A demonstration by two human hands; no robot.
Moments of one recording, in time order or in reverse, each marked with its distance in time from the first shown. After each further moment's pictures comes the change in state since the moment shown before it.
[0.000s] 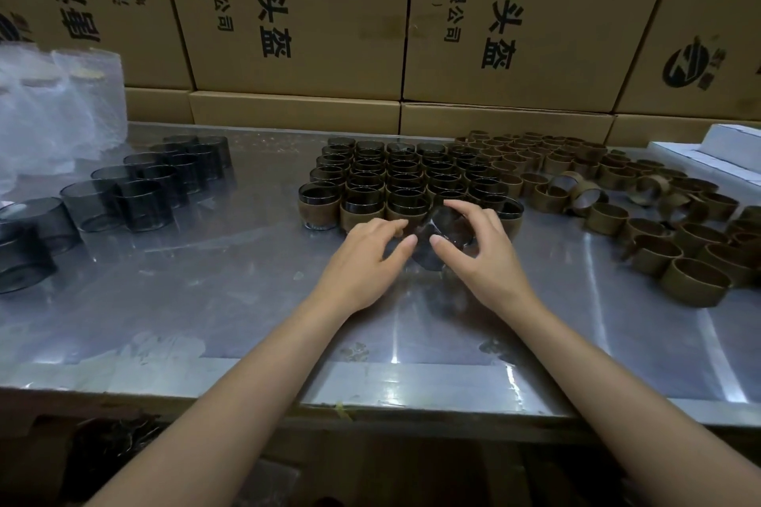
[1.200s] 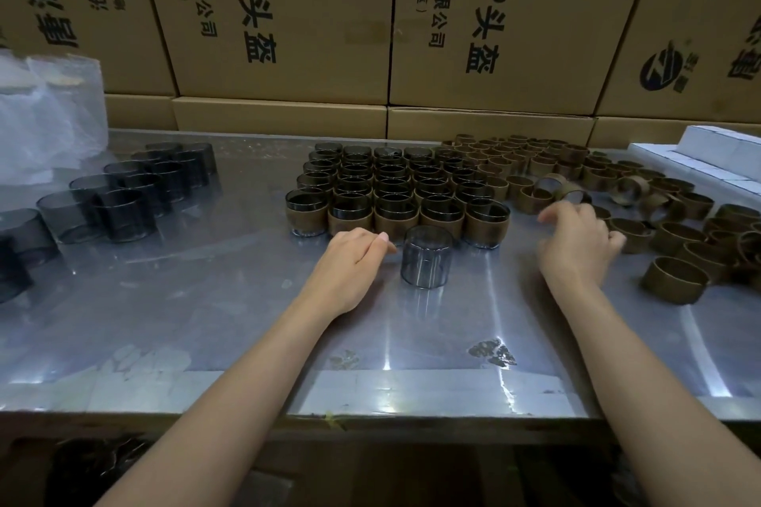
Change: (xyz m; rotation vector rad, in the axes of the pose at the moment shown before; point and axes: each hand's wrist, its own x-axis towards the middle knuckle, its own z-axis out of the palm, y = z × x) left_hand 0.002 -0.007 -0.002 -0.111 -0.056 -0.098; right_hand 0.021 0.049 -0.071 -0.803 0.413 0.349
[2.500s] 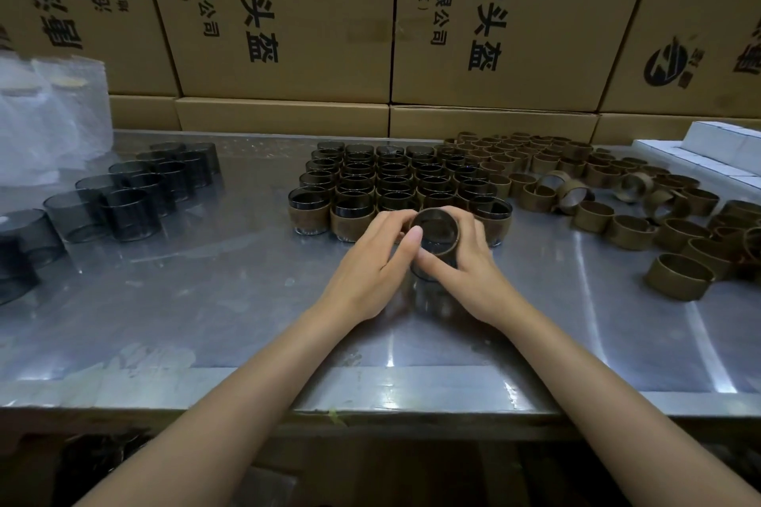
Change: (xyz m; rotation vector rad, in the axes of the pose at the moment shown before) left_hand -0.008 0.025 0.009 -0.180 0.042 0.211; right_hand -0.069 -0.064 -0.004 0.819 -0.545 -0.448
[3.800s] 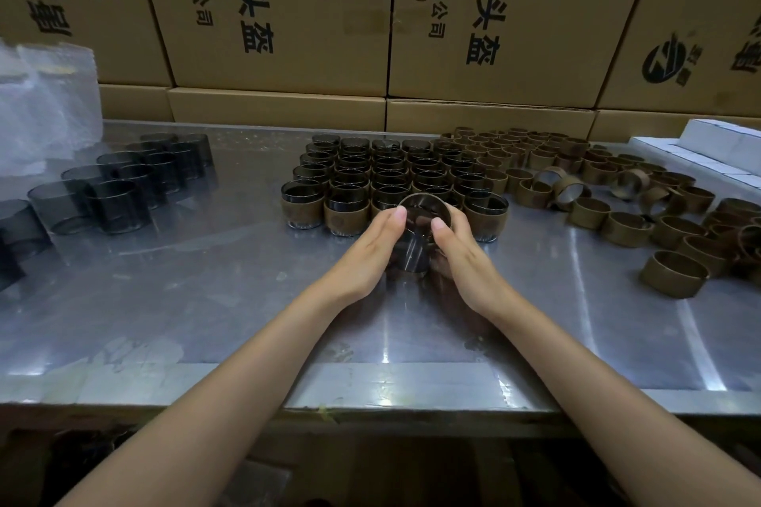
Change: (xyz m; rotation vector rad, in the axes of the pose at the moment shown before) left_hand 0.009 0.000 0.003 -0.489 -0.135 -0.291; right_hand 0.005 0.002 0.005 0.448 -0.069 0.185
